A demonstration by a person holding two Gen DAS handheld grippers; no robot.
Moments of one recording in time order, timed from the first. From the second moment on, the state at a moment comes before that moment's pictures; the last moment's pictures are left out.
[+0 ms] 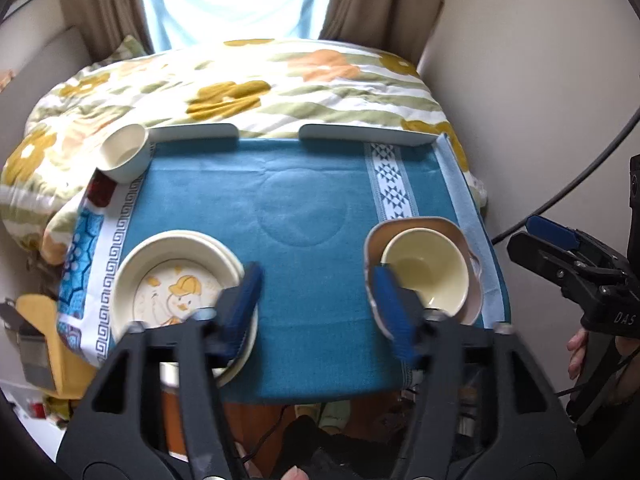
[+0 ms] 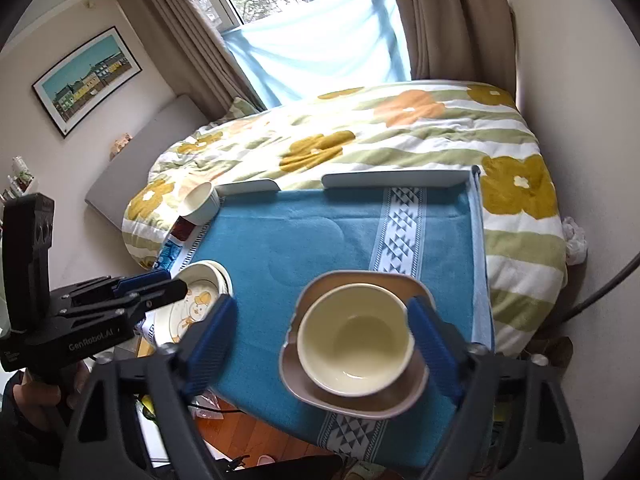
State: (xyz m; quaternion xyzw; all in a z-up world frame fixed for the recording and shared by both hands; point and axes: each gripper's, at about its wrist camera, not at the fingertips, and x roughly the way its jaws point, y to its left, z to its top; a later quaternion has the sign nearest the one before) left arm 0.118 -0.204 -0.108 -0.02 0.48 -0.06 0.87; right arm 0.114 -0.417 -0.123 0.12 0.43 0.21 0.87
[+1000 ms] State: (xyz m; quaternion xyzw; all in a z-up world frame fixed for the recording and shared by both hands) left arm 0.254 0.115 -0.129 -0.23 0.42 0.09 0.87; right arm 0.344 -0.107 -0.124 0.04 0.46 0.31 0.83
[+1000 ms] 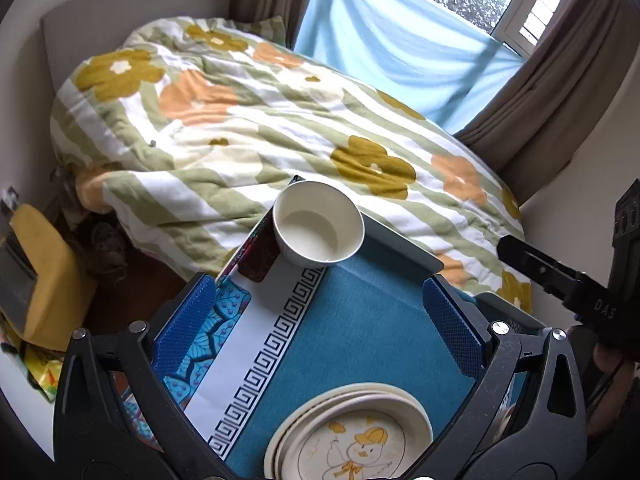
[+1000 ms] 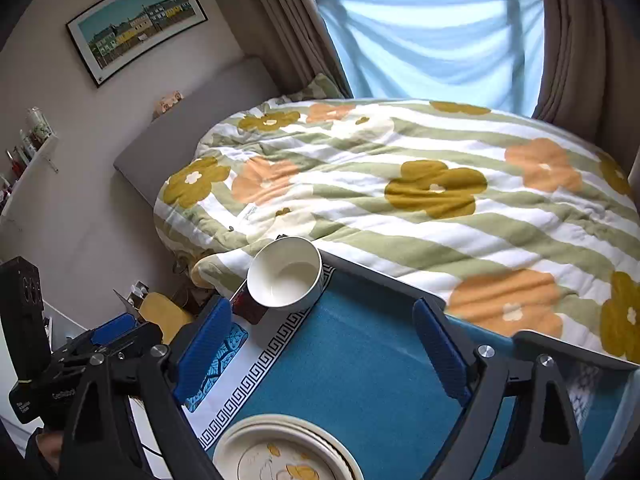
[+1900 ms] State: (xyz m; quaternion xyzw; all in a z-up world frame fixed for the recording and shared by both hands) left arm 0.366 0.172 -0.274 -0.29 0.51 0.05 0.81; right arm 0.425 -0.016 -0.265 0.07 0.58 0.31 0.74
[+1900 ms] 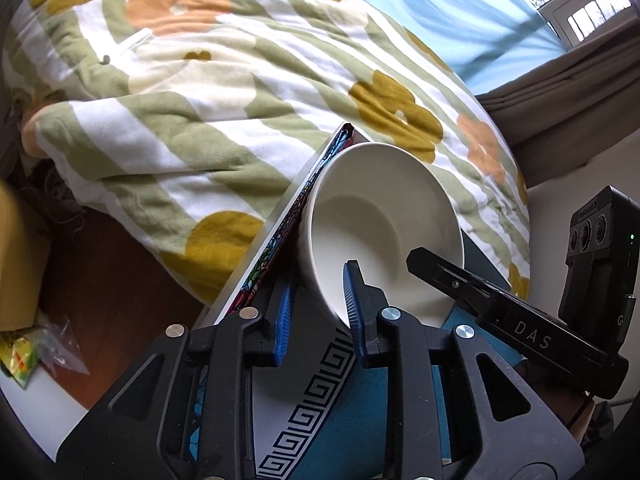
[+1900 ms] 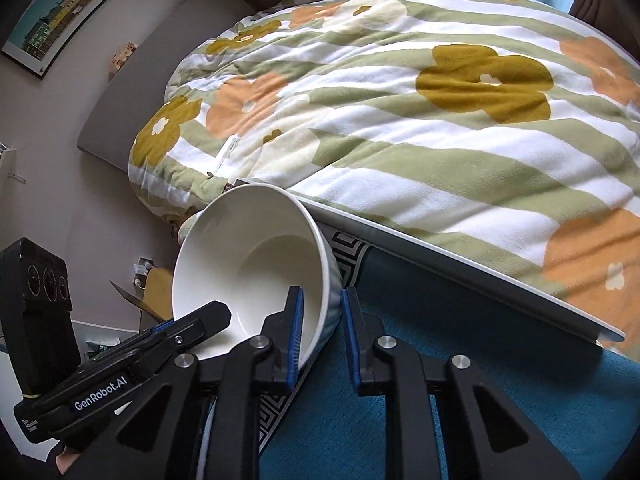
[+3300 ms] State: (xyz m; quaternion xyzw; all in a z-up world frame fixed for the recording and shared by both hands) left arm 0.137 -0.240 -0.149 -0.14 0.50 -0.13 0.85; right arm 0.145 -0.402 -0.138 0.11 0.49 0.18 0.84
